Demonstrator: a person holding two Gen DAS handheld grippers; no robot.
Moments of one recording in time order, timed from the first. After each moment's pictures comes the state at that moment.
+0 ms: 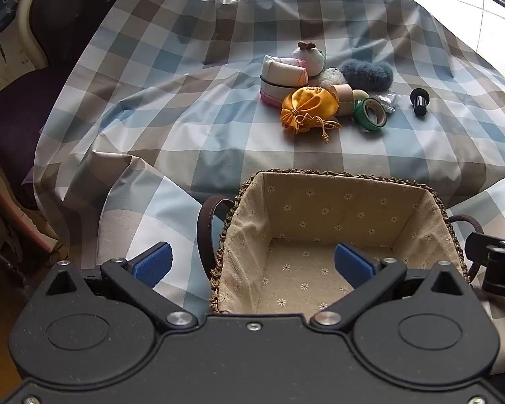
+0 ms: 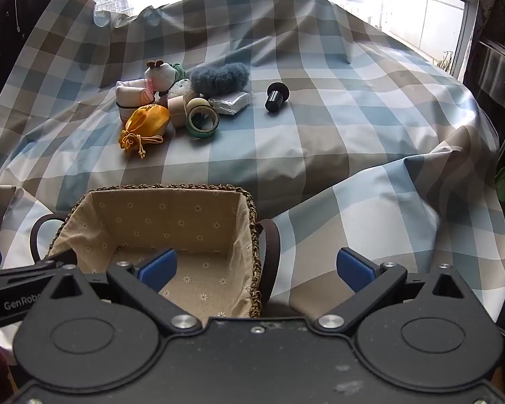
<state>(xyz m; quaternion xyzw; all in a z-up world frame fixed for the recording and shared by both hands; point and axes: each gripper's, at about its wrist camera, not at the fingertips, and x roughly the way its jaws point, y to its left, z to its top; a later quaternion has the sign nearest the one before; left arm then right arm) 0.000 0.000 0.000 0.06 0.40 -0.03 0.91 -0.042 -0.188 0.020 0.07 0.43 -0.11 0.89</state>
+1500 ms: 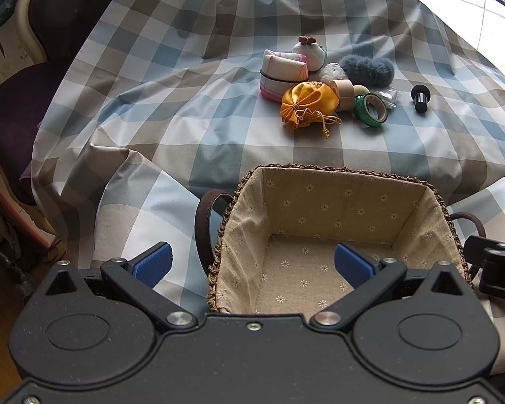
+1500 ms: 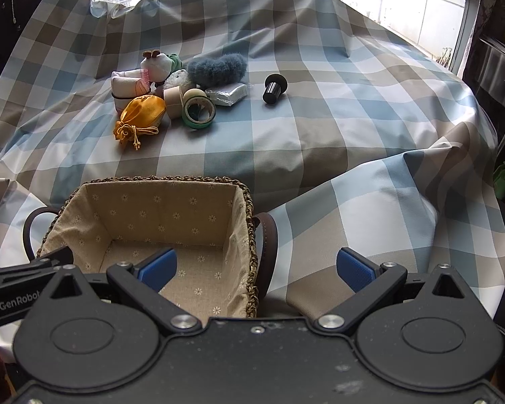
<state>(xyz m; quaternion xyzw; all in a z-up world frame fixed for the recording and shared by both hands) 0.002 0.000 -0.005 0.06 0.41 -0.03 0.91 -0.035 -0.188 0.017 0.07 0.44 -0.12 0.89</state>
